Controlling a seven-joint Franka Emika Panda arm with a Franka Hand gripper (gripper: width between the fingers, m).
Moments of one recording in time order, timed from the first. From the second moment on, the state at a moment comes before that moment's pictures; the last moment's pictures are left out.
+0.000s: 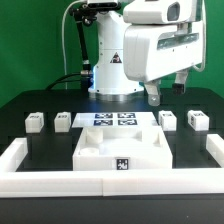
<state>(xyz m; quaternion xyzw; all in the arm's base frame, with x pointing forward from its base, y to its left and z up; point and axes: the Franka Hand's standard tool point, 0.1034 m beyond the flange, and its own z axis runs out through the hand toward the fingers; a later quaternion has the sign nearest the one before) 0.566 0.055 0.115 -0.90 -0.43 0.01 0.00</state>
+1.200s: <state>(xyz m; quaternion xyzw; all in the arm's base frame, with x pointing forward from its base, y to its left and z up) 0.549 0.048 0.102 -0.86 -0.51 0.02 0.00</state>
